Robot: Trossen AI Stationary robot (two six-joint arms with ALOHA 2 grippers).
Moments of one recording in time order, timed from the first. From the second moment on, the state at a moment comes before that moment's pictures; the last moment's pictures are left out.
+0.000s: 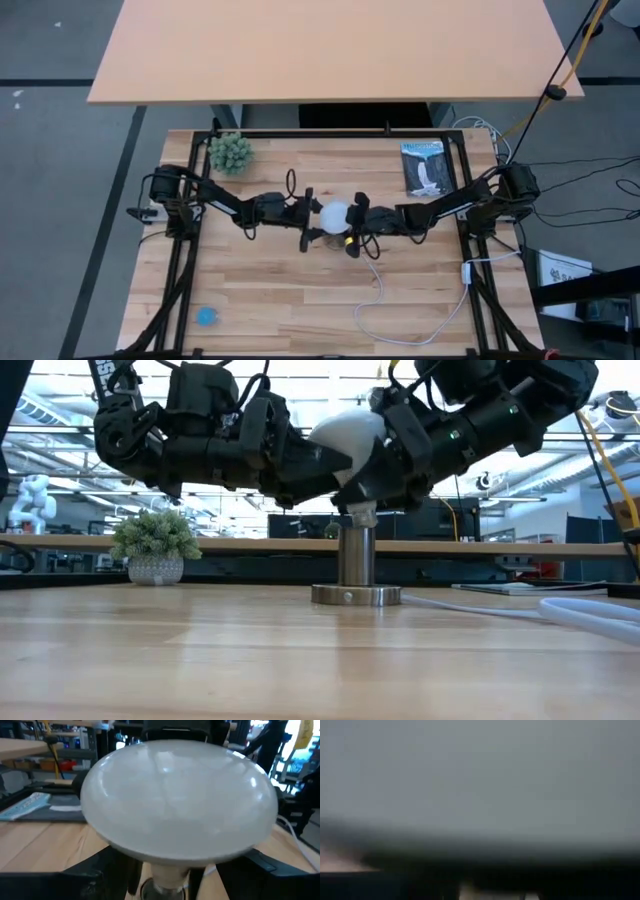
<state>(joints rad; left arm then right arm) 0.02 1.81 0.61 1.14 0.15 -0.05 0.12 1.64 0.71 0.48 0.26 0.22</state>
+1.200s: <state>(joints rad) 0.02 1.80 0.61 1.02 0.14 -0.02 0.12 1.53 0.71 0.26 0.26 0.22</state>
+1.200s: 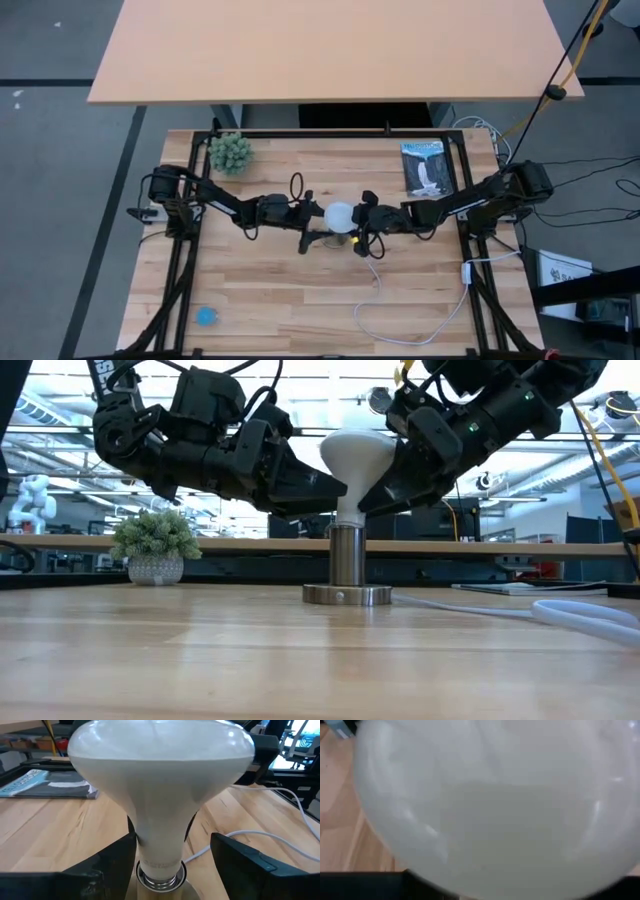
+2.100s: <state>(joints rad) 0.02 1.80 0.61 0.98 0.09 -0.01 0.13 1.47 0.85 -0.03 0.23 0.25</state>
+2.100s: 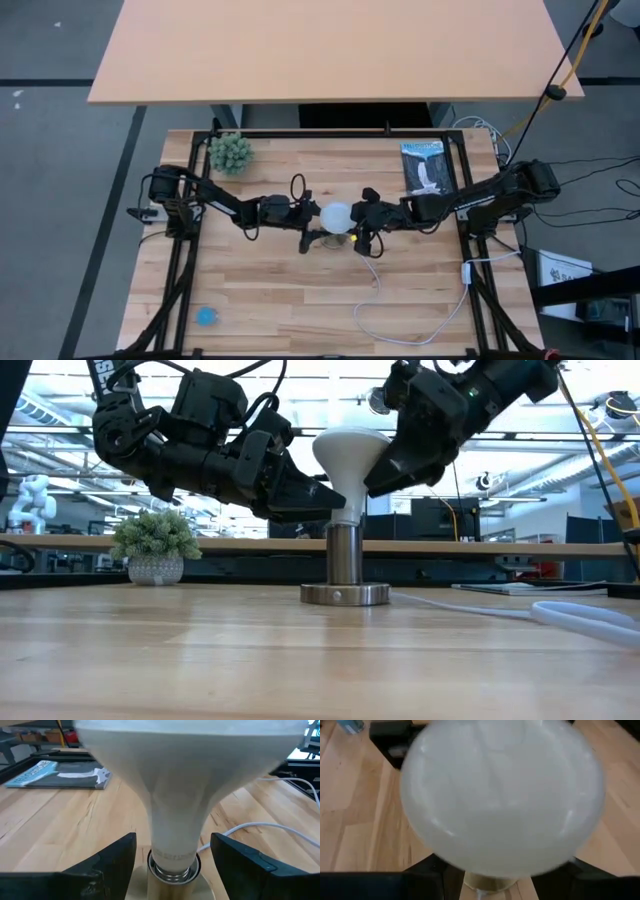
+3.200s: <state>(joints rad) 0.02 1.80 0.61 1.05 0.09 -0.02 0.12 1.47 0.86 0.00 0.31 0.27</state>
